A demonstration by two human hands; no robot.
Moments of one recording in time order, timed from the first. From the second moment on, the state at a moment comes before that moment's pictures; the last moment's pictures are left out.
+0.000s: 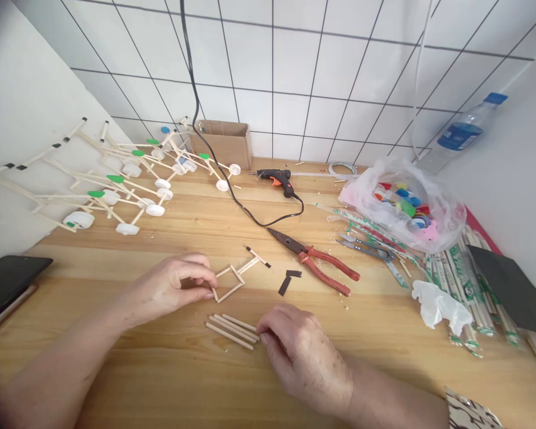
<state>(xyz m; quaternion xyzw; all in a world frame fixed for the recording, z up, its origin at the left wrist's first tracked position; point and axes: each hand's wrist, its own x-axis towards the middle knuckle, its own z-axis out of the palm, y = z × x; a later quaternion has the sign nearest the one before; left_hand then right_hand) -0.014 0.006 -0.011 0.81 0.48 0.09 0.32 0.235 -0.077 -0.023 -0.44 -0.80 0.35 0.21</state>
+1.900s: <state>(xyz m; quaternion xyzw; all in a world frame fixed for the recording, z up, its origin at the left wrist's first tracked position) -0.019 0.001 -0.002 0.84 0.46 0.11 0.27 0.236 -0.077 -0.025 -0.44 -0.80 0.34 0.22</state>
